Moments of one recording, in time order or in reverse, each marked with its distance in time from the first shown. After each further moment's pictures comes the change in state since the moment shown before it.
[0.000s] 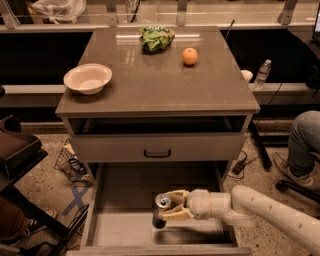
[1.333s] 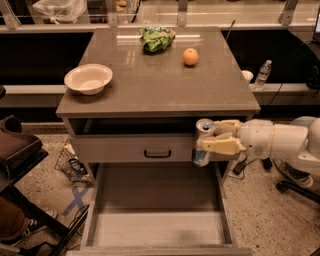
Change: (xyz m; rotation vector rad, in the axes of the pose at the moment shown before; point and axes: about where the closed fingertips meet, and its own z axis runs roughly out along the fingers) arm -0.271 -0.041 -0.138 0.336 0.104 -0.017
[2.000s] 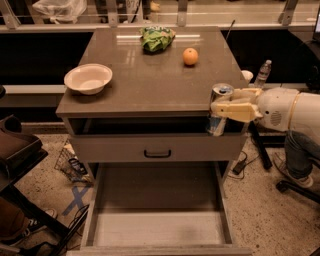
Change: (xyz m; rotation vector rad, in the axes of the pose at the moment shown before) arm -0.081 -0.040 -0.038 0.224 -0.003 0.034
